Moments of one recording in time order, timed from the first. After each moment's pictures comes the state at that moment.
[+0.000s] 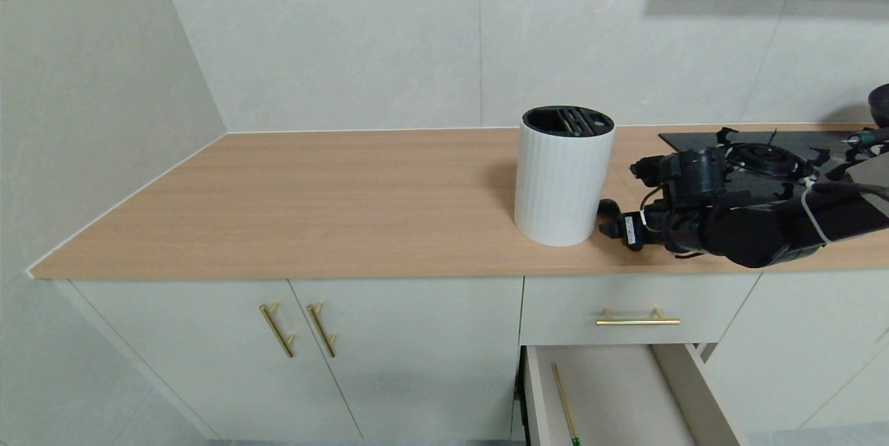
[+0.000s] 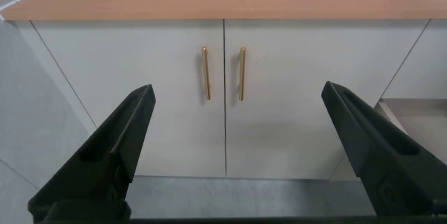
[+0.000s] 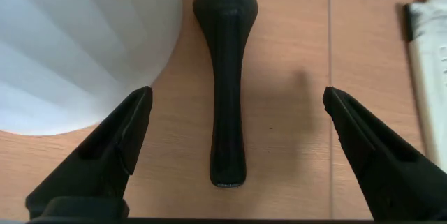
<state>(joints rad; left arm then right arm) 0.00 0.00 0.00 0.00 0.02 0.00 0.24 2.10 -1.26 -0.34 -0.16 0.00</state>
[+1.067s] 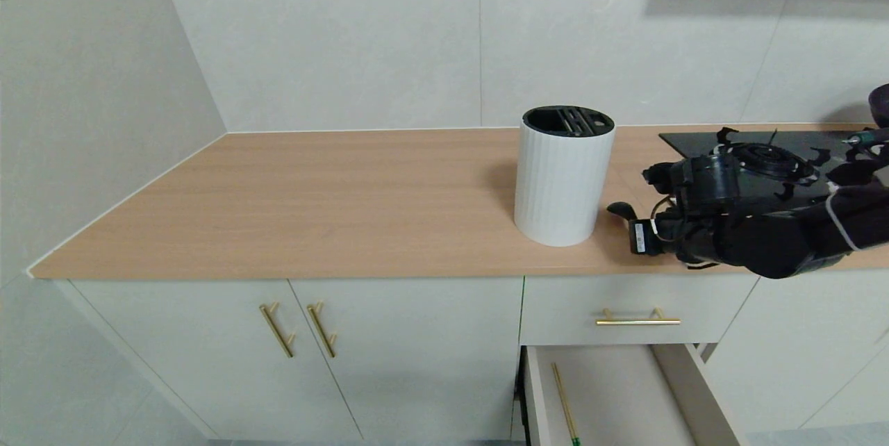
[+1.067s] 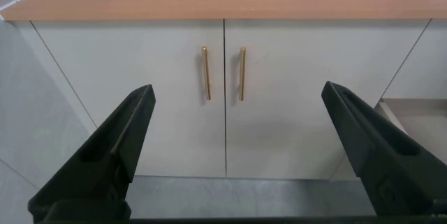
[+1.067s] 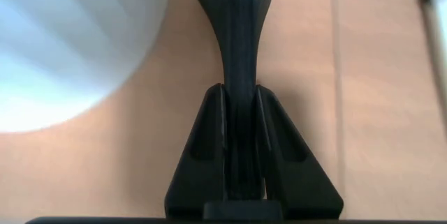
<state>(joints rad) 0.00 0.00 0.00 0.00 0.02 0.00 0.24 2.01 -1.14 -0.34 -0.17 0.07</state>
